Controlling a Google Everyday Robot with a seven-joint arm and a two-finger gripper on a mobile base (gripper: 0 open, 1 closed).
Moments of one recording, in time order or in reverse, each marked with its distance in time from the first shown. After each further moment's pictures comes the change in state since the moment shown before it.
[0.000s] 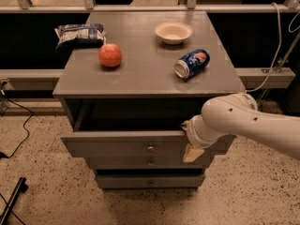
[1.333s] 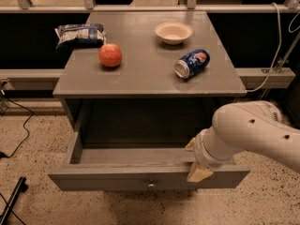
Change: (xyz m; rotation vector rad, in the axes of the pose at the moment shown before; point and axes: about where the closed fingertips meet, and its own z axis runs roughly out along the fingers) arm -0.022 0.081 -0.062 -0.118 0.001 0.094
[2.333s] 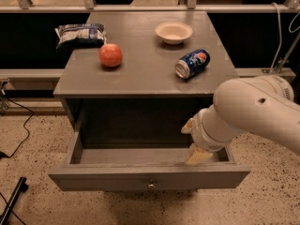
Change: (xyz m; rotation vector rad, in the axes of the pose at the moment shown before) arm -0.029 -0.029 -0.063 0.093 -0.002 -0.064
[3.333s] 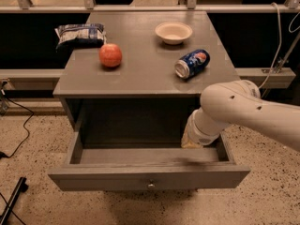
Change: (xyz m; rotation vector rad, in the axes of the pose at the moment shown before) arm 0.032 -0.034 0.083 -0.068 0.028 0.089
